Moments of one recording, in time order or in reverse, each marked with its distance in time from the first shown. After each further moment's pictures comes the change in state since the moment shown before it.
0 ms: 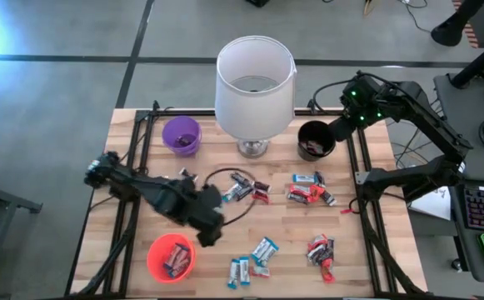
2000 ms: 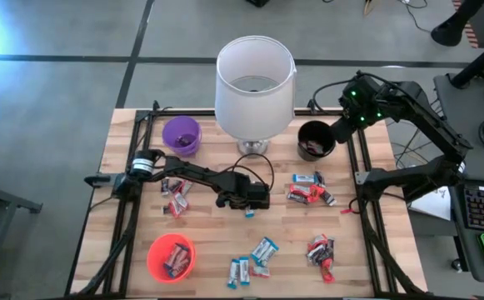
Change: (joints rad) left arm 0.369 0.356 -0.407 0.871 0.202 -0.603; right arm 0.000 0.000 0.000 0.000 0.000 -0.094
